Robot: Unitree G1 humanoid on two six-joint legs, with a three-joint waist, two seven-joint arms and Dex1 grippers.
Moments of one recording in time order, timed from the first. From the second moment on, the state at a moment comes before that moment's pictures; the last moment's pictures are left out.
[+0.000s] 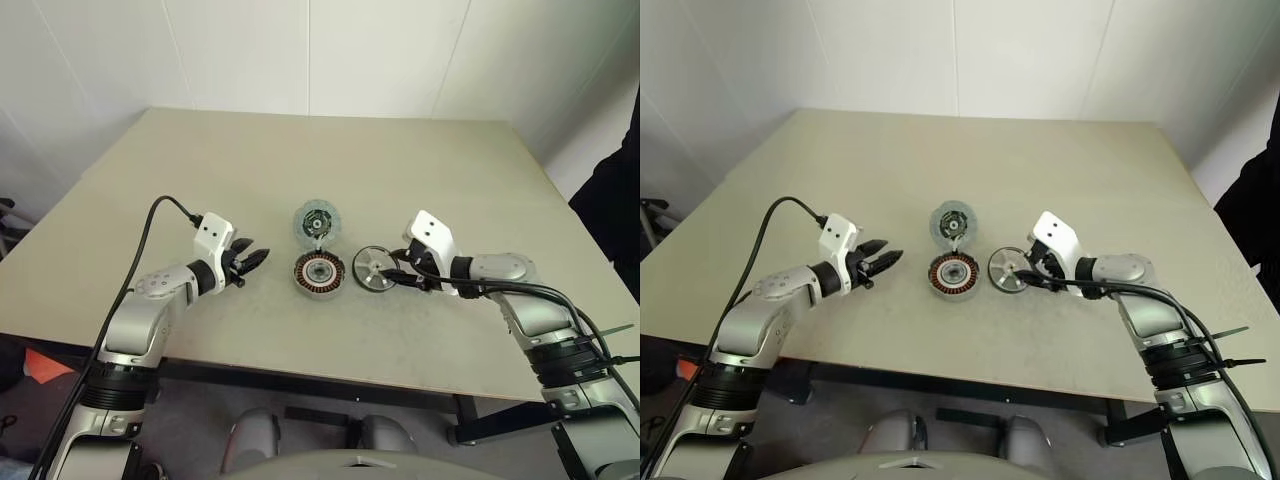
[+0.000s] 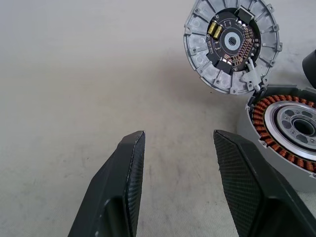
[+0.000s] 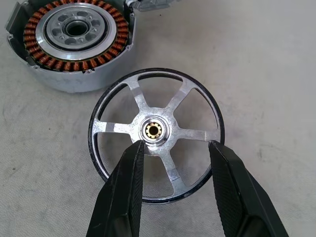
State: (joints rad) left arm -0.25 0.44 0.00 -0.10 -0.33 0.58 -0.59; right arm -0.35 -0.64 0.15 0.04 0.12 0.43 0.94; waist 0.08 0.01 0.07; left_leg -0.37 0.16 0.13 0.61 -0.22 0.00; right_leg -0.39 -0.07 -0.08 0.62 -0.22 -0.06
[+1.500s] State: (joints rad) left arm -0.24 0.45 0.00 -0.10 -0.33 0.58 -0.58; right arm -0.38 -0.61 0.17 0.02 0.12 0.45 0.92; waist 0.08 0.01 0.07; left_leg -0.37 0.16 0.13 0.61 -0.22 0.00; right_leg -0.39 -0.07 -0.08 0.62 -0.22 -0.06
